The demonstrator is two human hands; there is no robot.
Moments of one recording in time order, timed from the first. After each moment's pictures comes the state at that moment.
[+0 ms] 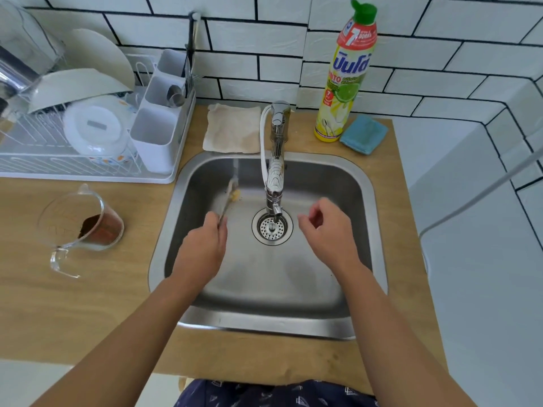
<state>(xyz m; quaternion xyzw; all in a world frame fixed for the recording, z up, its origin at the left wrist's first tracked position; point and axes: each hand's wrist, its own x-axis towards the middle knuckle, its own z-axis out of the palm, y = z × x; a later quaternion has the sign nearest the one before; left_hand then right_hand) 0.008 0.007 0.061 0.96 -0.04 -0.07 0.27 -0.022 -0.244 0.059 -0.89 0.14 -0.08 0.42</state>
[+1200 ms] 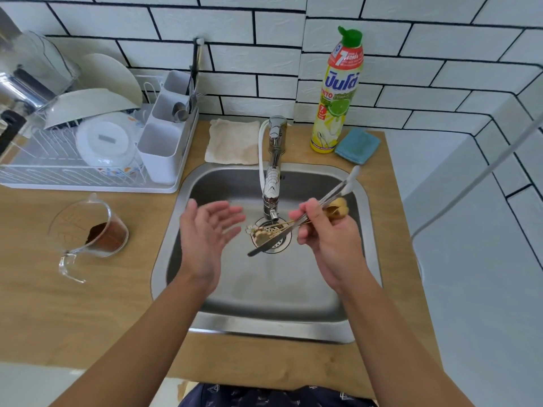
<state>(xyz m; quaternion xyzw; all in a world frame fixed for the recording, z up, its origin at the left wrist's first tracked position) -0.010 -0.021 0.122 0.56 0.10 -0.12 0.81 -0.050 -0.222 0.136 -0.50 0.11 -0.03 0.86</state>
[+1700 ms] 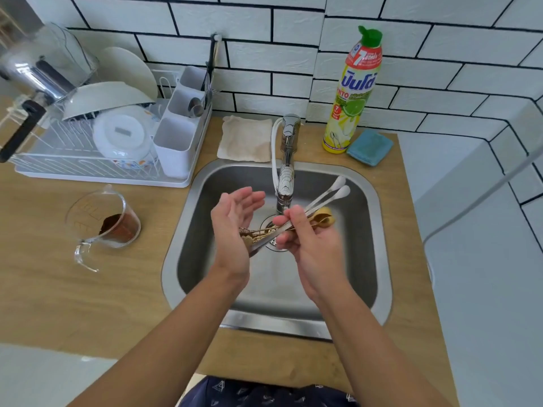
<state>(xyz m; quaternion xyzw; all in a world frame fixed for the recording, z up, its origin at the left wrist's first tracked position) -0.026 -0.055 0.148 0.60 0.07 -0.03 0.80 -0.057 -0.169 0.141 -0.50 0.16 -0.03 0.85</state>
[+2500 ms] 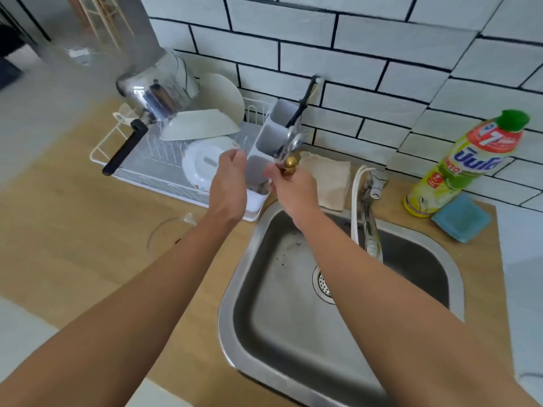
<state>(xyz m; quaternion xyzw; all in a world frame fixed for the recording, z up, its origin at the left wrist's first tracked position) 0.153 0.077 0.185 0.77 0.17 0.06 0.61 0.187 -0.045 0.151 -0.80 0.07 0.05 0.60</state>
